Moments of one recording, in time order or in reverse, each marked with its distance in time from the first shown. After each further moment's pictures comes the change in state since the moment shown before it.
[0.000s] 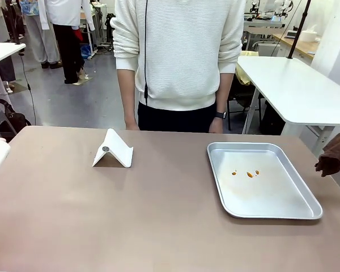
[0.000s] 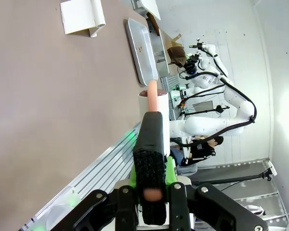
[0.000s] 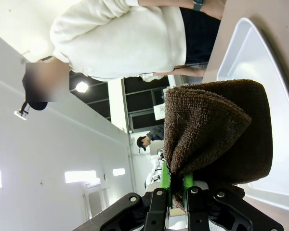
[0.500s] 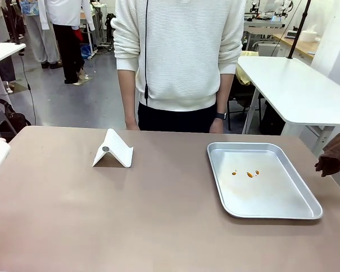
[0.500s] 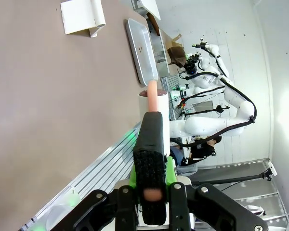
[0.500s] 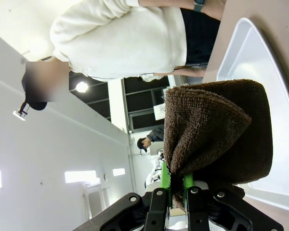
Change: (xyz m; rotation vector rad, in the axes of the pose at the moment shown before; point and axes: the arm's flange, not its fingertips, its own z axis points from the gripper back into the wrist) left arm 0.000 0.000 0.000 0.000 -0.001 0.000; right arm 0.000 0.000 0.000 0.000 0.000 0.000
